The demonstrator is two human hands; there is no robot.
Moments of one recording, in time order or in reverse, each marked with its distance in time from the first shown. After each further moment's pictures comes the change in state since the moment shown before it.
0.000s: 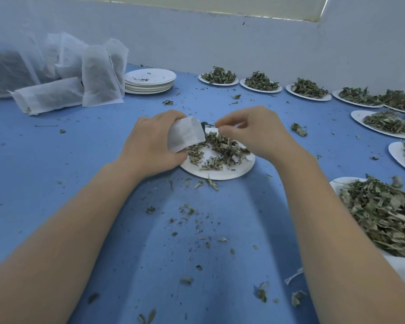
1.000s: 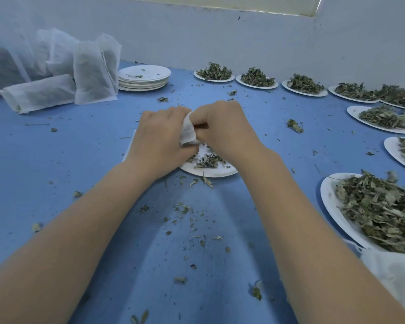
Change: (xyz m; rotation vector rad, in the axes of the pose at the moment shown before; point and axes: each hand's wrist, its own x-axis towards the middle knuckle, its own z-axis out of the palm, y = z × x) left_hand 0.006 0.018 0.017 0.103 0.129 0.069; right_hand -0.001 -0.037 0.029 -0.273 0.010 -0.287
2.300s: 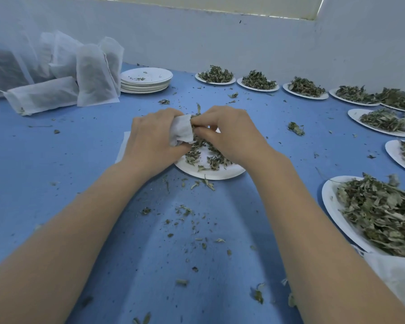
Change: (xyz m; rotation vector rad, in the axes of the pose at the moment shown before) left_hand 0.000 -0.005 -0.008 -0.124 -0.055 -0.187; right_hand -0.002 0.017 0.003 0.072 0.006 0.009
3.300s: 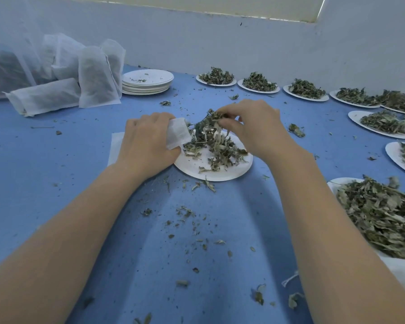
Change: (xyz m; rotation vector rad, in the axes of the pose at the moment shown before) left_hand 0.001 -0.015 -0.001 0.248 -0.065 0.010; right_hand 0.000 0.021 -0.022 -0.192 0.058 0.169
